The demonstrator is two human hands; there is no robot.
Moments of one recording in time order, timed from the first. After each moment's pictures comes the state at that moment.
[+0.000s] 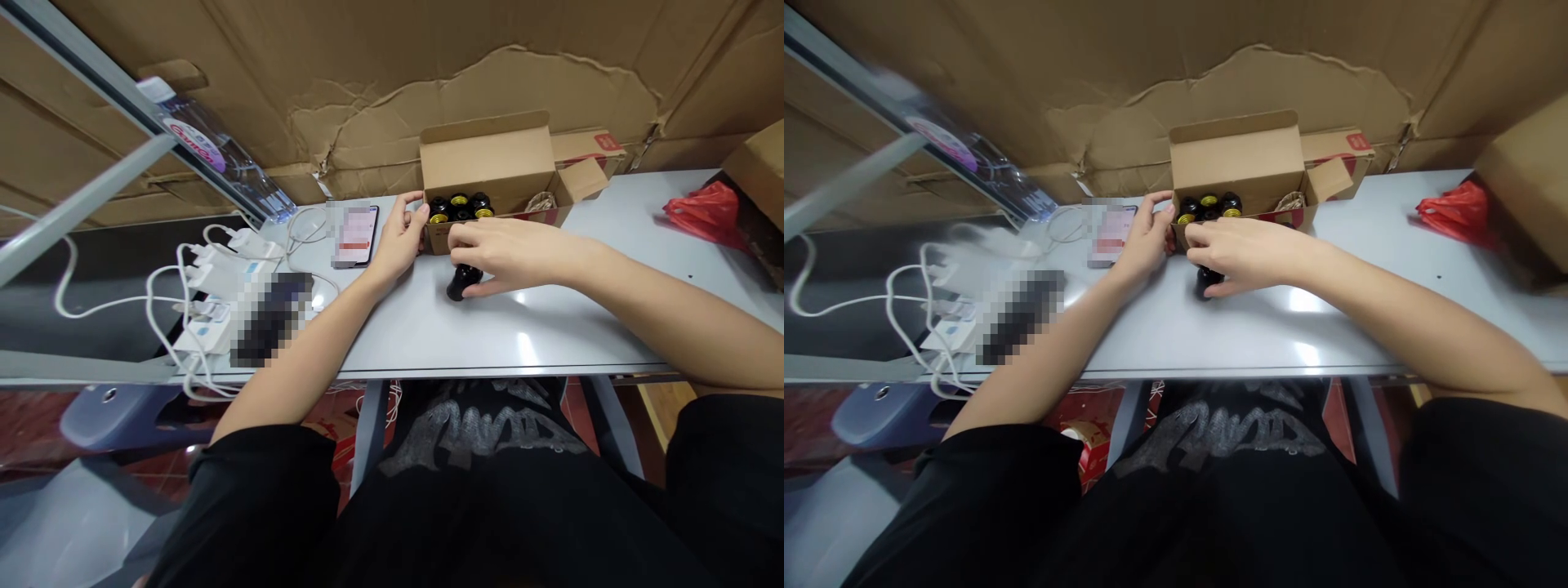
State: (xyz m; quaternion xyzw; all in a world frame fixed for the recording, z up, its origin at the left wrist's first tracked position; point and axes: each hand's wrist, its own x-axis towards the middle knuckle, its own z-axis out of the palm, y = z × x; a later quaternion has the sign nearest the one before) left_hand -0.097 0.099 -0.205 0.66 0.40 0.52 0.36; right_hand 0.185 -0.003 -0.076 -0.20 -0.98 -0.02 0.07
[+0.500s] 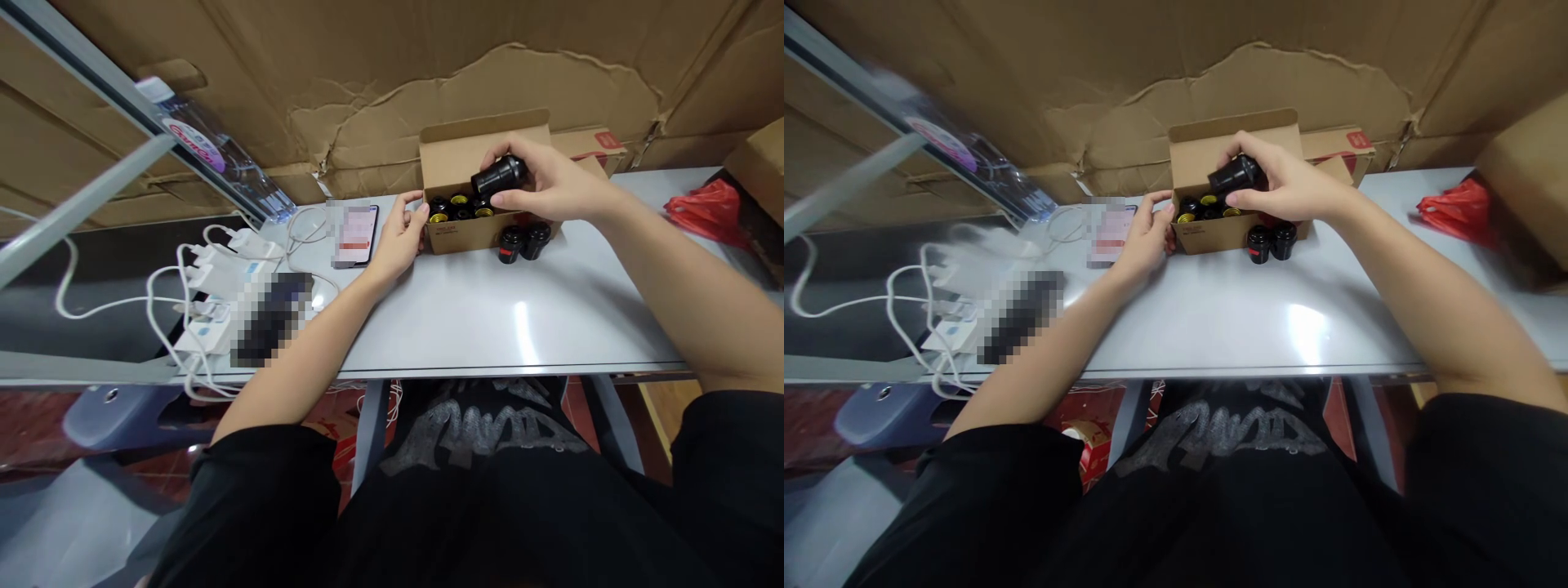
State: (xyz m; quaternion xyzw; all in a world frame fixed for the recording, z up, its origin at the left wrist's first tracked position) left_hand -0.095 0.095 -0.199 0.65 0.40 0.51 0.39; right_hand 0.242 0.057 -0.064 -0.36 -0.84 0.27 0.31
